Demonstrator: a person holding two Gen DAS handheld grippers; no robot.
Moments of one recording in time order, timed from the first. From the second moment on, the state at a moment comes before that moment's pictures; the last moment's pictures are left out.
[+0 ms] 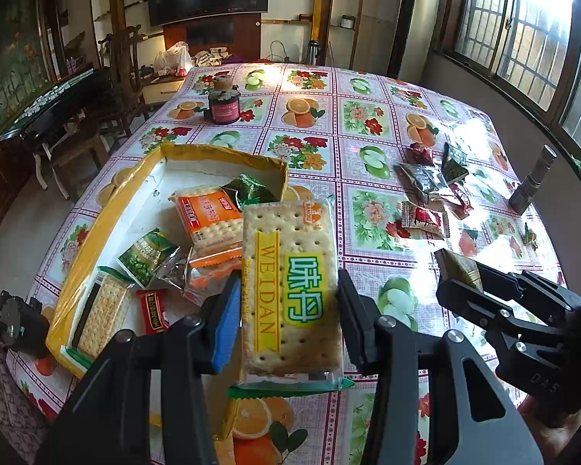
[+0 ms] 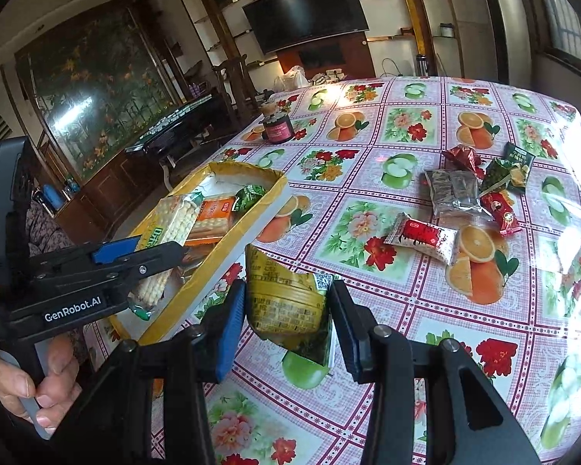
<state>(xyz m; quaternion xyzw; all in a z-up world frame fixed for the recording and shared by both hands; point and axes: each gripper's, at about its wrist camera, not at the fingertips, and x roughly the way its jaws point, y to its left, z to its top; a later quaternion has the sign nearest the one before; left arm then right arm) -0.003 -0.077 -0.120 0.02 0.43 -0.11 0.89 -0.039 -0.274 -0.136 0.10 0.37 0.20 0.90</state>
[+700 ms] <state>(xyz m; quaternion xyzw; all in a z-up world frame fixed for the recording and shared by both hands) -0.009 -0.041 -0.118 0.00 0.43 -0.09 0.90 -0.035 -0.248 -0.137 0.09 0.38 0.22 0.89</state>
